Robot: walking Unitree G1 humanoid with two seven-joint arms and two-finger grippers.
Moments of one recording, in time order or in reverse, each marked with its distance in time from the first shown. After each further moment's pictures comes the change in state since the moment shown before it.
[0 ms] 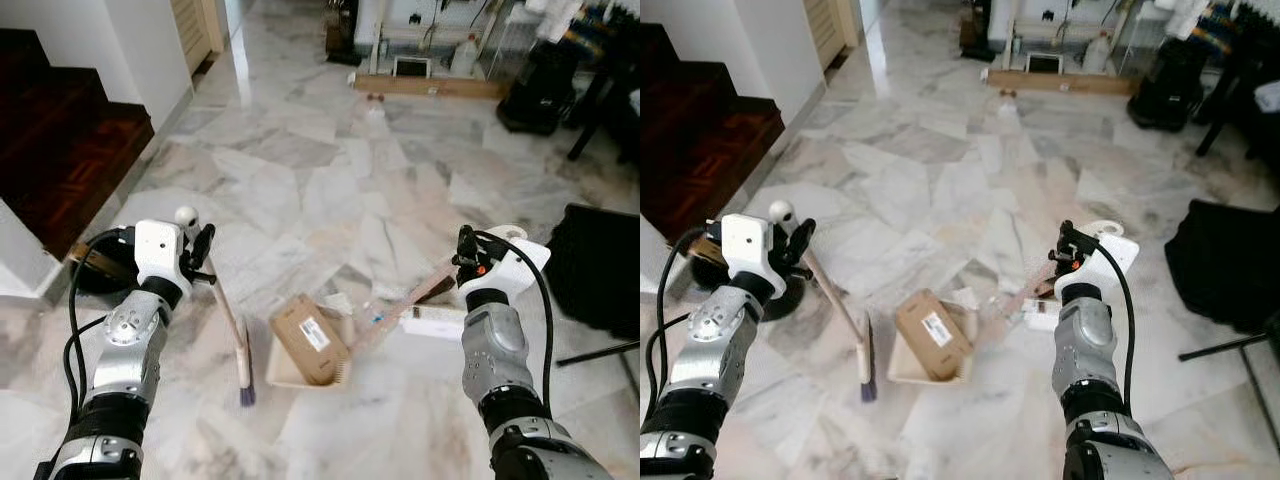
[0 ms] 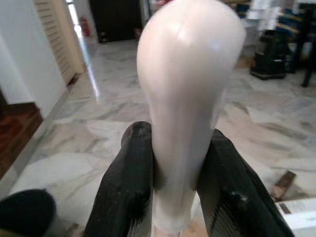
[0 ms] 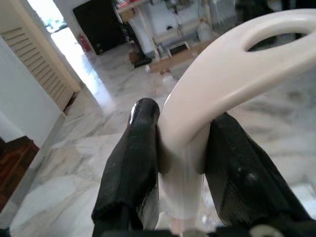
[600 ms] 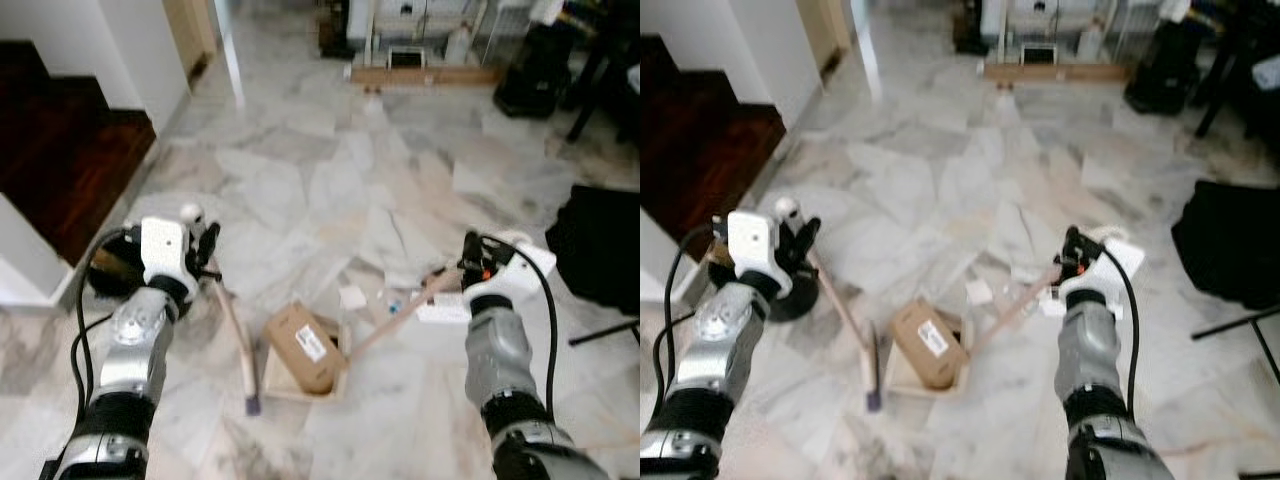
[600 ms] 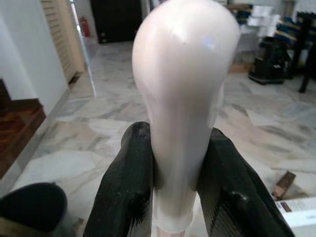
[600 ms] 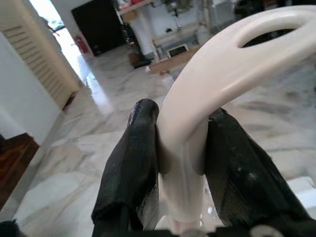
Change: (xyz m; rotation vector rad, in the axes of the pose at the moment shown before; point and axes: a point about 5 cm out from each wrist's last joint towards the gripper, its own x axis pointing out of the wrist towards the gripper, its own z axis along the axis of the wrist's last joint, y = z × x) left arm 0.000 0.003 0.001 -0.018 -0.001 0.042; right arm 0.003 0.006 0.003 -0.020 -0.005 0.021
